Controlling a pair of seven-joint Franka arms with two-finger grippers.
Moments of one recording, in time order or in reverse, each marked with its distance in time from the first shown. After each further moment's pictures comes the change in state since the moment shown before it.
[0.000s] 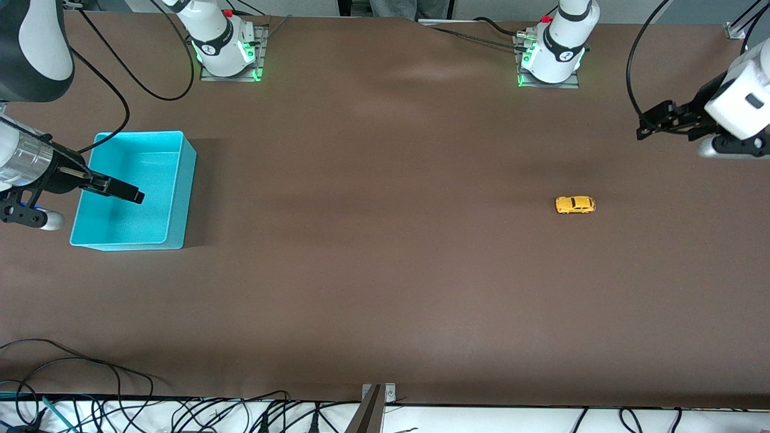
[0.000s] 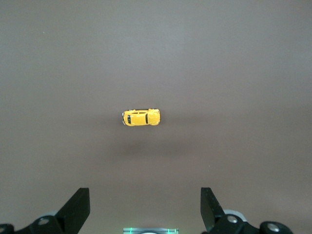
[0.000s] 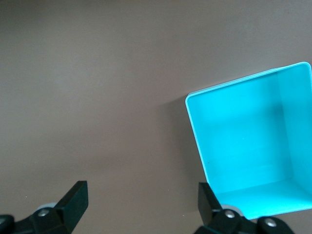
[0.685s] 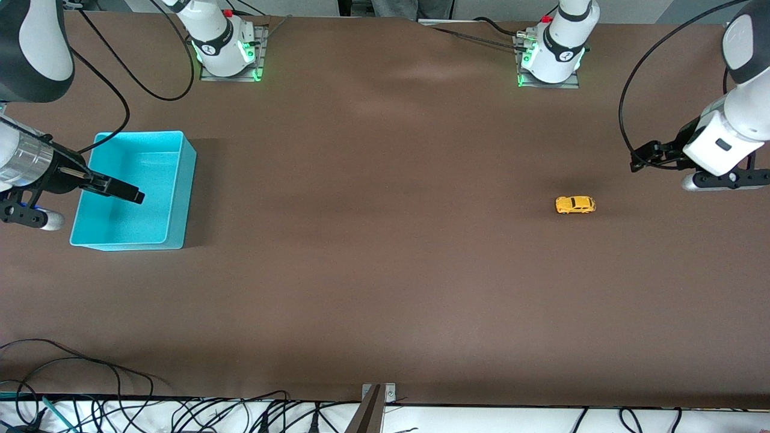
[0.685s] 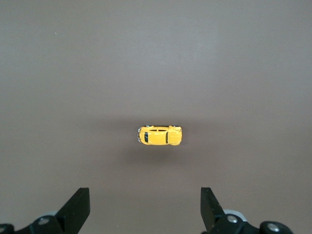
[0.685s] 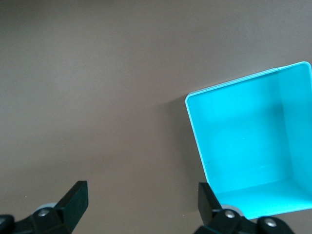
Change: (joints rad) left arm 0.024 -0.007 0.035 -0.245 0.038 0.274 0.001; right arm 0.000 0.001 0.000 0.000 0.000 -0.001 0.000
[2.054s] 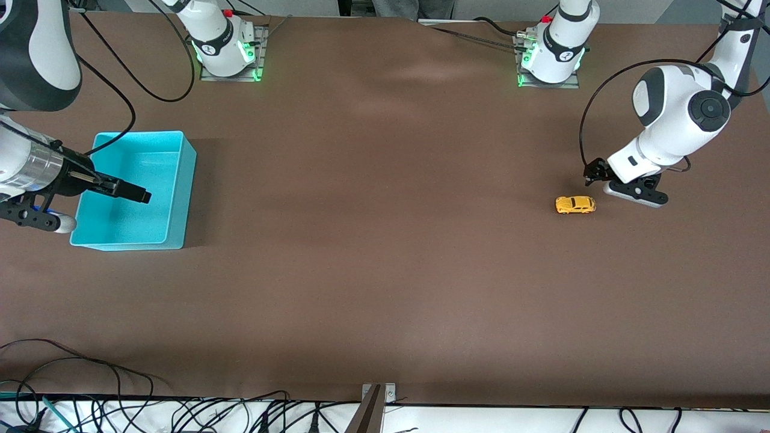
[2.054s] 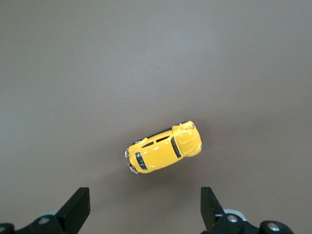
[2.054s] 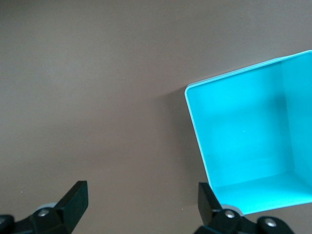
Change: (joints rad) left arm 0.004 0.058 0.024 -0.474 0.002 0.614 0.512; right arm 0.002 0.018 0.002 -0.008 -0.002 -0.018 0.008
